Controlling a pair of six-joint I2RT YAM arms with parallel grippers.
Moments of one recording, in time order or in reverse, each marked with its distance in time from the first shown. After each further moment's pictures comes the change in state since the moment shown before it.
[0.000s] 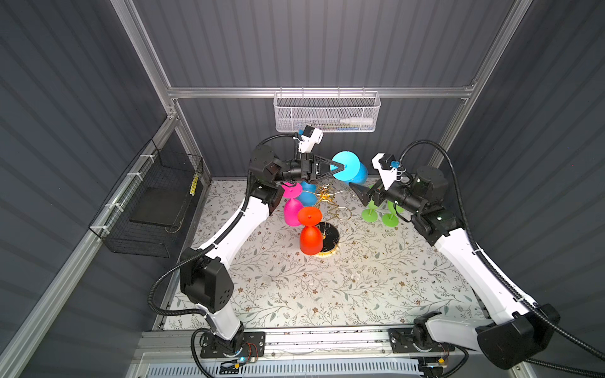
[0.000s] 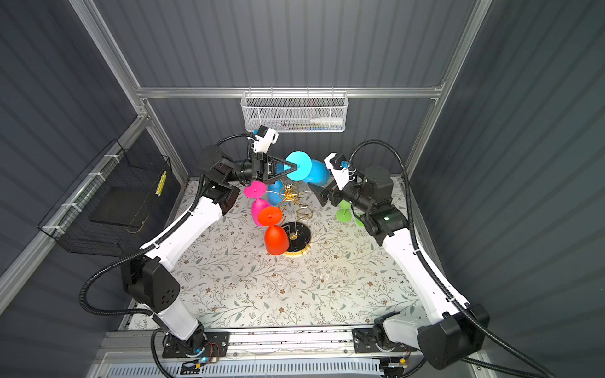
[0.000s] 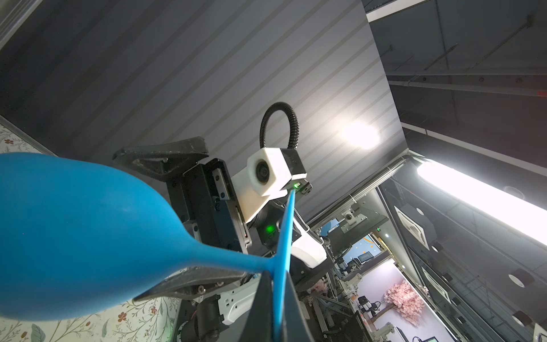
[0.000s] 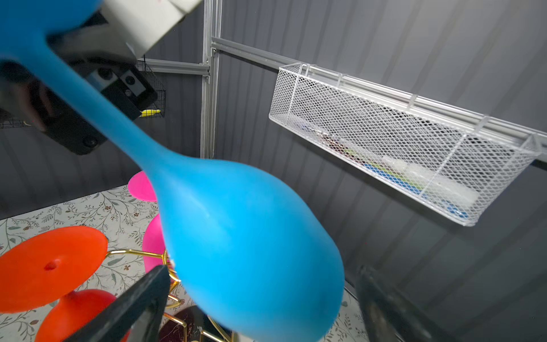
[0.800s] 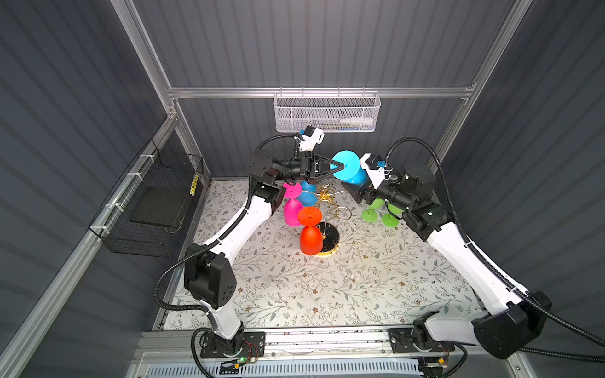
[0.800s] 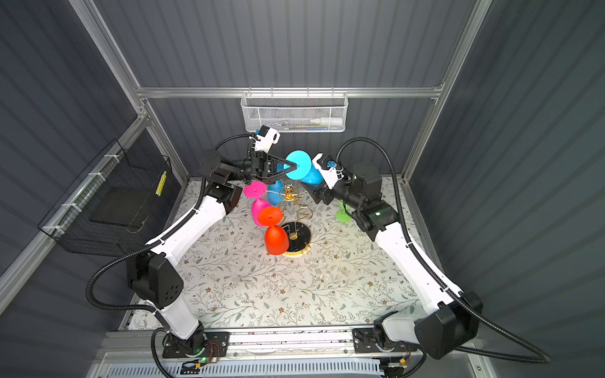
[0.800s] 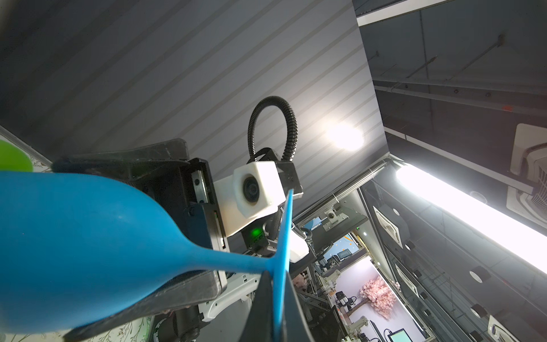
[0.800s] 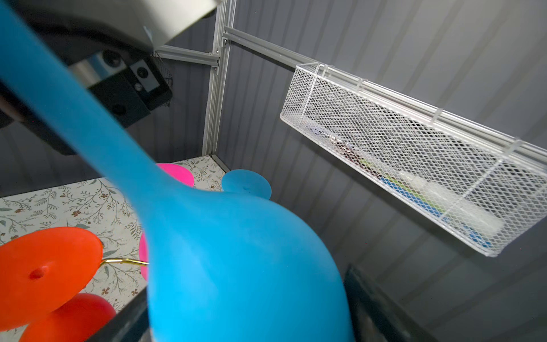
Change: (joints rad) left arm 0.002 0.041 0.000 0.198 0.021 -0.222; right arm 0.069 0.057 0.051 -0.038 0.050 -0.086
